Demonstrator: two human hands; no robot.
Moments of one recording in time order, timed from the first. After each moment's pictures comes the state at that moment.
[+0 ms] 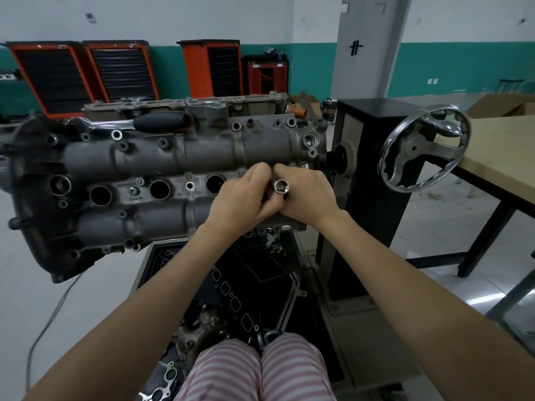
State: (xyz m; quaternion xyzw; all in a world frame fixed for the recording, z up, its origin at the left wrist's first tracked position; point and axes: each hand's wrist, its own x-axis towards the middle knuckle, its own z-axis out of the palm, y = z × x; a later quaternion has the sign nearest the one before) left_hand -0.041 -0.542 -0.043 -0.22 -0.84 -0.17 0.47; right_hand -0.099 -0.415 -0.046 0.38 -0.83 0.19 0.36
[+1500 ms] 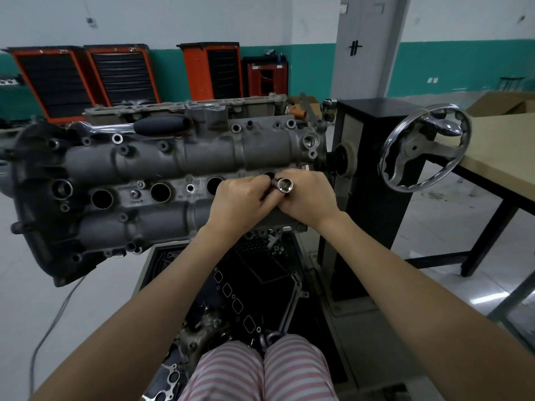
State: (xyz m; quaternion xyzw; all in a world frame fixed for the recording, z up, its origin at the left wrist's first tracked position) left_hand -0.052 -0.549 -0.050 -0.21 -0.83 -0.14 0.51; right_hand -0.096 -0.414 -0.046 0.39 -0.80 0.23 0.40
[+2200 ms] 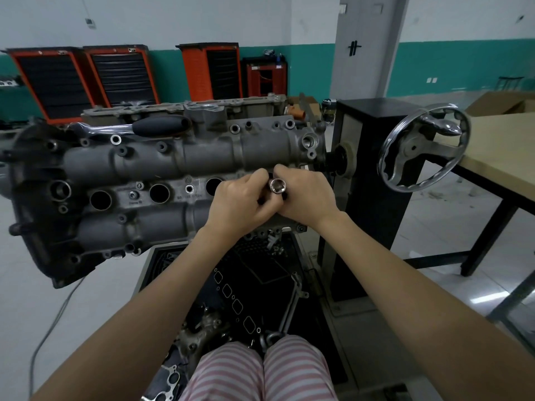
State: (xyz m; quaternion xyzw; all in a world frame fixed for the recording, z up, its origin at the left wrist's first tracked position) left_hand -0.049 -0.547 -0.048 -0.20 -0.82 -0.13 0.52; right_hand -0.097 -0.415 -0.045 0.37 -0.84 0.19 0.36
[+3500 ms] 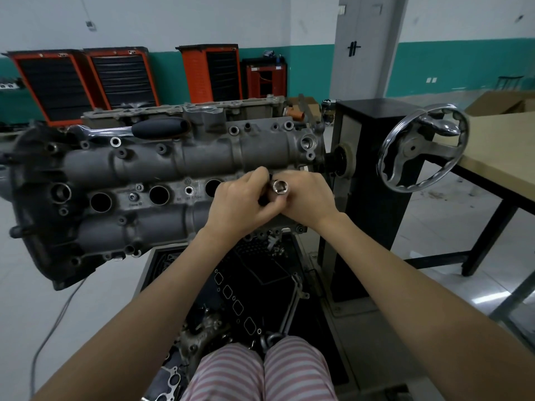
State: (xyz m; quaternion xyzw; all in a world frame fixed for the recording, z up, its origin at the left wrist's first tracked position) left_hand -0.047 -0.544 -0.046 -0.19 -0.84 -0.15 0.49; right_hand -0.098 -0.413 -0.045 0.39 -0.82 0.21 0.36
